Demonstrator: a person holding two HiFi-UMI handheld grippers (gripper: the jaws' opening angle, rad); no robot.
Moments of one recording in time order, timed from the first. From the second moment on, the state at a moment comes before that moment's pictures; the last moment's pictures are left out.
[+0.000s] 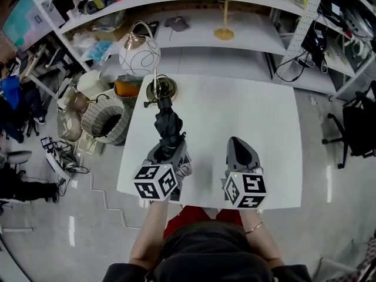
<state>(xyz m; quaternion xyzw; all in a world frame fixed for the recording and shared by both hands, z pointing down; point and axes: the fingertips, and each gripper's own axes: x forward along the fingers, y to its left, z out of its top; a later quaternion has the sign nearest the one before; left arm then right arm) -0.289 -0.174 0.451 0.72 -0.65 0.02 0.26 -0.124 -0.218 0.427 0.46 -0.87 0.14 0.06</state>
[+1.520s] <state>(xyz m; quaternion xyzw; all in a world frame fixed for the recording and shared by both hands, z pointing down) -0.188 -0.243 0.574 0.78 -0.47 0.19 0.36 -0.062 -0.238 0.481 0.60 -0.78 0.15 0.12</state>
